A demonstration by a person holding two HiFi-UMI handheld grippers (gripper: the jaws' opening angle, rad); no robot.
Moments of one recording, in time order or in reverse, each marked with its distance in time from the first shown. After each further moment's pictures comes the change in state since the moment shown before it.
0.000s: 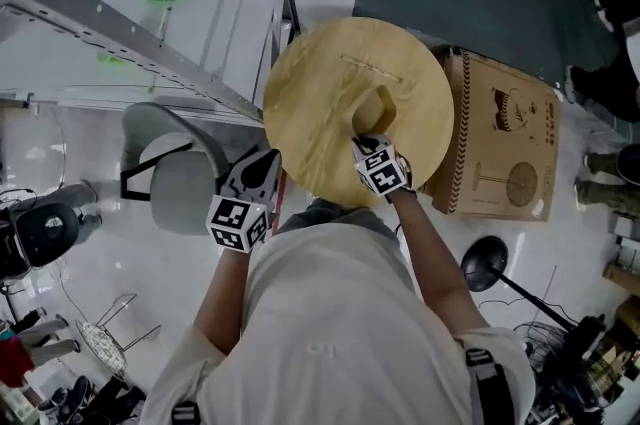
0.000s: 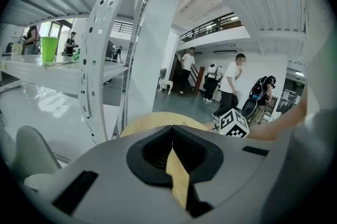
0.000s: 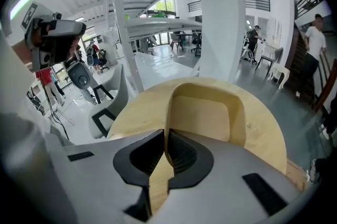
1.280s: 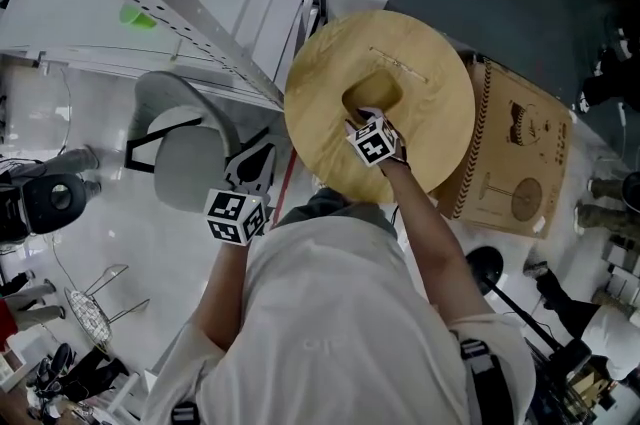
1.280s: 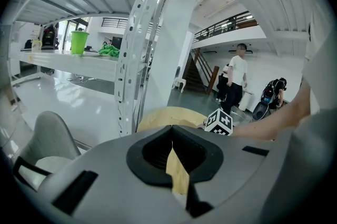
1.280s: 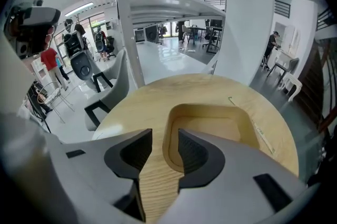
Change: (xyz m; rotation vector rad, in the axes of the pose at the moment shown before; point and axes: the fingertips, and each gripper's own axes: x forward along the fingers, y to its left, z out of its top) left arm -0.042 0.046 -0.034 -0.089 0.026 0.134; right arm 0.082 0.019 0.032 -0.145 0.090 0.036
